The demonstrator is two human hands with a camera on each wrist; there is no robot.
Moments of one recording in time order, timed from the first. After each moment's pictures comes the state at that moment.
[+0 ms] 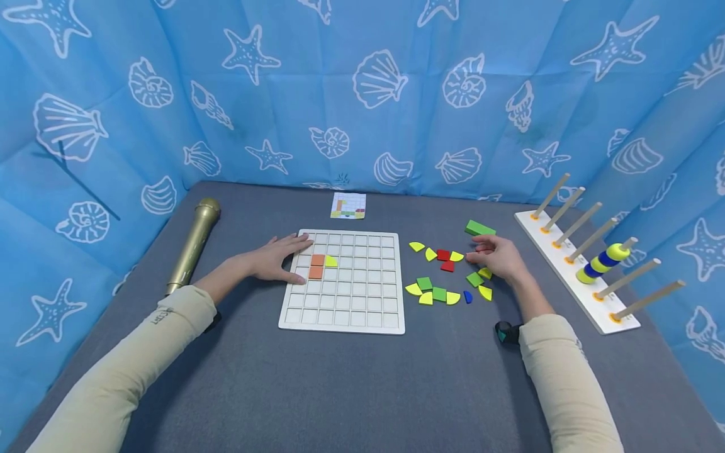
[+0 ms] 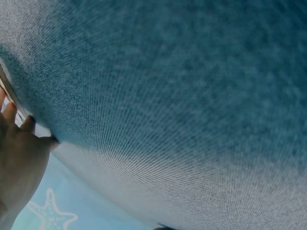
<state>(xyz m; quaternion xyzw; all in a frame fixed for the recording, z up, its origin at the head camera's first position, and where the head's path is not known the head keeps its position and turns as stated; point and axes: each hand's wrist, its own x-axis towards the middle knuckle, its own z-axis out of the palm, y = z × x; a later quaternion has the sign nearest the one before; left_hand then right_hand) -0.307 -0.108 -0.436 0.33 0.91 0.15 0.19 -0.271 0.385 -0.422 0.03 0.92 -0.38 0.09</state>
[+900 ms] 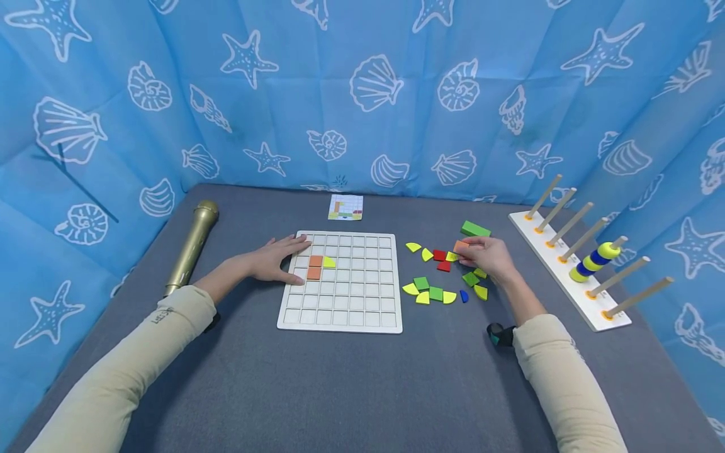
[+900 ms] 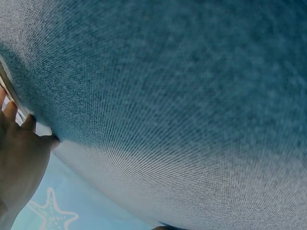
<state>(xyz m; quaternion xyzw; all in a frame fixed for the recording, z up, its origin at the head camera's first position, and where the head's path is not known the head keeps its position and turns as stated) -0.307 -0.109 -0.436 0.34 0.91 0.15 0.19 -0.267 0.360 -0.412 0.12 0.86 -0.49 0.10</state>
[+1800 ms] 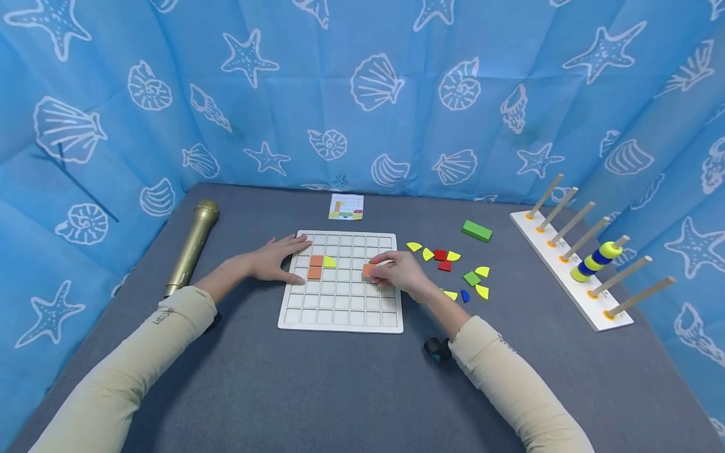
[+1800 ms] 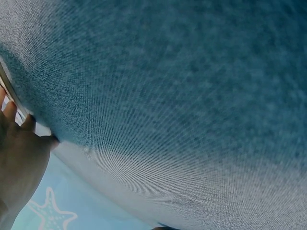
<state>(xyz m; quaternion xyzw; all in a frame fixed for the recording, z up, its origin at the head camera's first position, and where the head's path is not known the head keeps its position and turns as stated) -0.307 -0.109 -0.435 0.34 0.91 0.15 0.19 -0.242 0.210 -0.413 0.01 0.82 -0.54 0.20</state>
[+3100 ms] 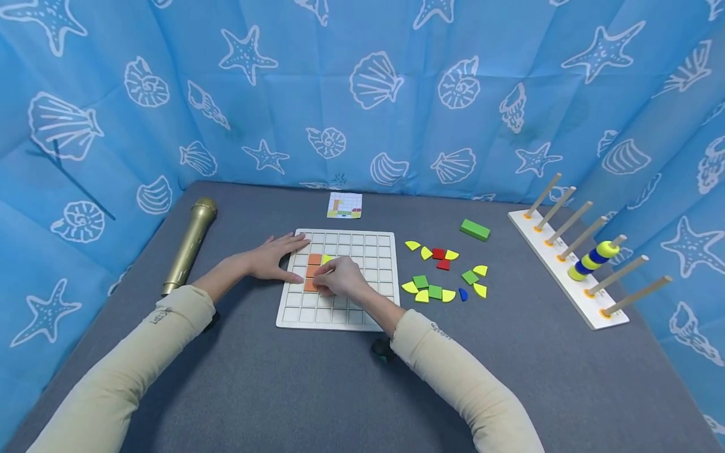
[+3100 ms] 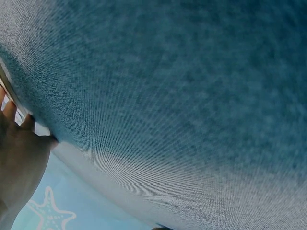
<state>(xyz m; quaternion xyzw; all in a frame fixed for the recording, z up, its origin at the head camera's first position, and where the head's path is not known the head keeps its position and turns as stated) -0.307 -0.106 -0.437 0.32 0.91 0.16 0.19 -0.234 0.106 -0.415 0.00 0.83 -0.51 0.21</state>
